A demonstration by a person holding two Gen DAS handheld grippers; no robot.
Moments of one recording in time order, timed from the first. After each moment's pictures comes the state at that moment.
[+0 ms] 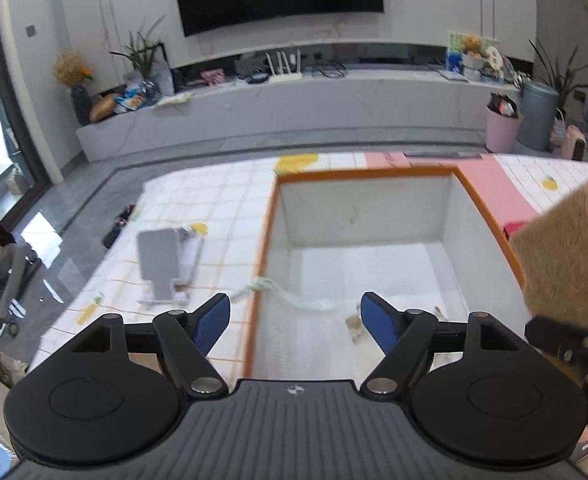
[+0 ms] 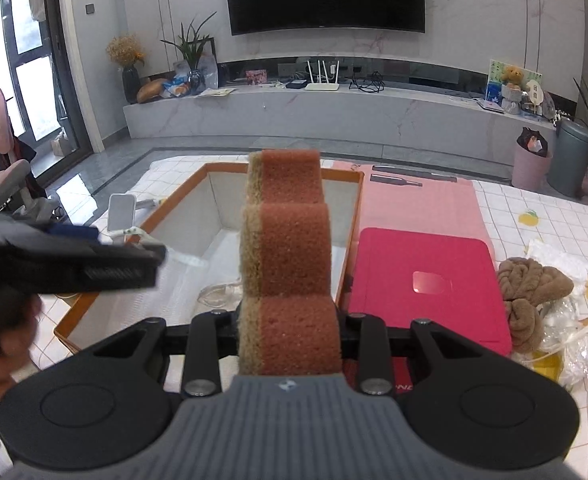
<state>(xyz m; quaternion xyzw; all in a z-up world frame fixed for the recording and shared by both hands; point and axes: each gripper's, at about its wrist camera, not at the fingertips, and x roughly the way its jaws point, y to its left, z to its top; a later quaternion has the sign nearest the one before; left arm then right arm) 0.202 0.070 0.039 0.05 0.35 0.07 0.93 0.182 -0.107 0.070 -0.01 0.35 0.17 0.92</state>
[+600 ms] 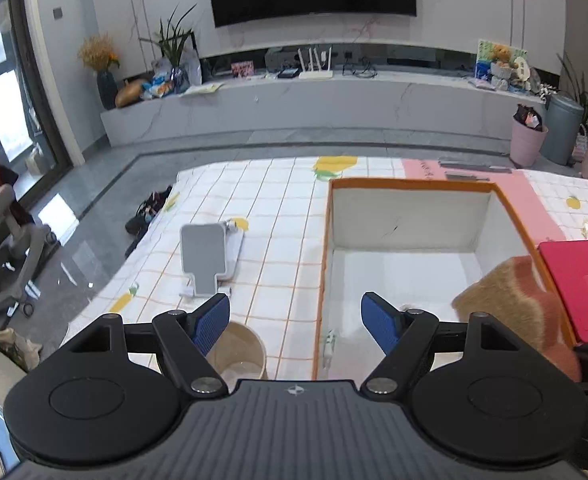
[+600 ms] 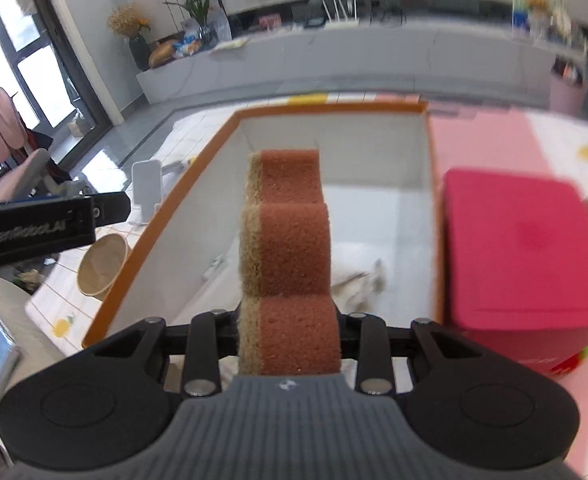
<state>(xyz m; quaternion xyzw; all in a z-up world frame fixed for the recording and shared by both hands) 0.206 0.109 0.044 0.02 0.37 0.10 0.92 0.222 -0.069 0.036 0.05 0.45 0.20 0.87</state>
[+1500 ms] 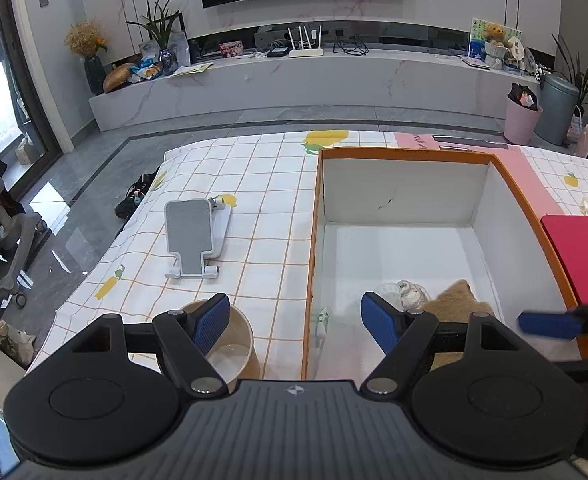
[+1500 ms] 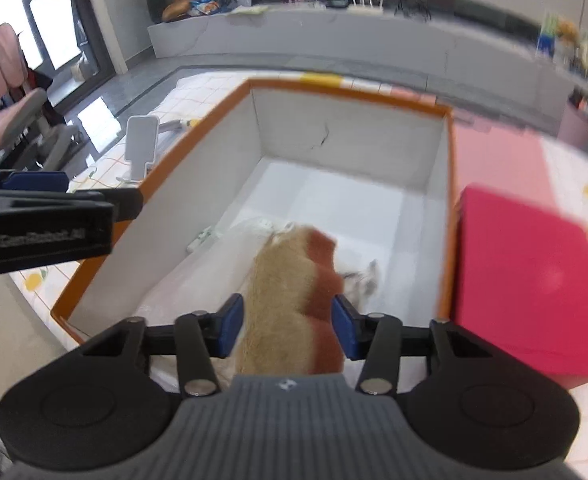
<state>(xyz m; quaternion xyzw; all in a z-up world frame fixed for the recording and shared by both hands) 0.208 0.106 0.033 0.02 0.39 0.08 0.92 0.228 -0.053 0.041 -0.06 0.45 0.21 0.87</state>
